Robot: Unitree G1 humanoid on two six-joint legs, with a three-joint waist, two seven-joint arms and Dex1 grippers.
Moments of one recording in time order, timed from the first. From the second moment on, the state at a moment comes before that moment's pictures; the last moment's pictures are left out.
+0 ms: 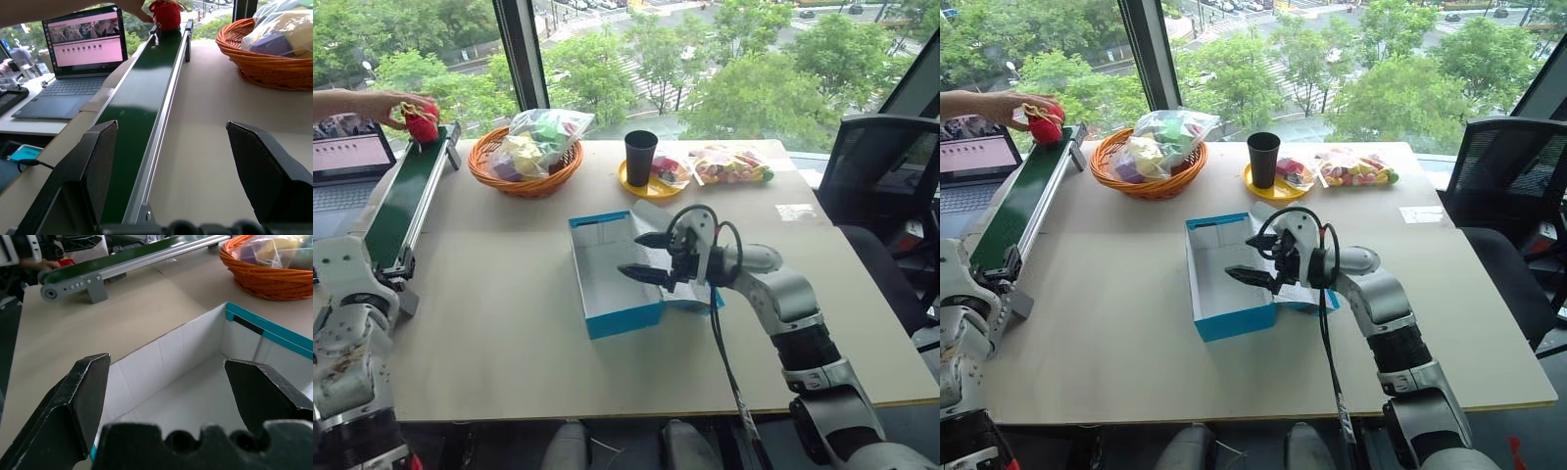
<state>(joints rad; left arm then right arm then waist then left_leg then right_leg) -0.19 0.54 0.63 0.00 -0.30 0.43 -0.16 -0.65 -0.34 0.19 0.03 0.37 0.54 0.93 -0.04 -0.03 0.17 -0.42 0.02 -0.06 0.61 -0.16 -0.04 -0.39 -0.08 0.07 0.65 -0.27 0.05</state>
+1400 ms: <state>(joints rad) -0.59 0.84 0.49 1.07 -0.25 -0.02 -0.42 -0.57 -0.21 0.16 0.03 0.28 0.43 0.68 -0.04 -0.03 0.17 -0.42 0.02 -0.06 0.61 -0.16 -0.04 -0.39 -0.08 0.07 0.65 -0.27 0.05</state>
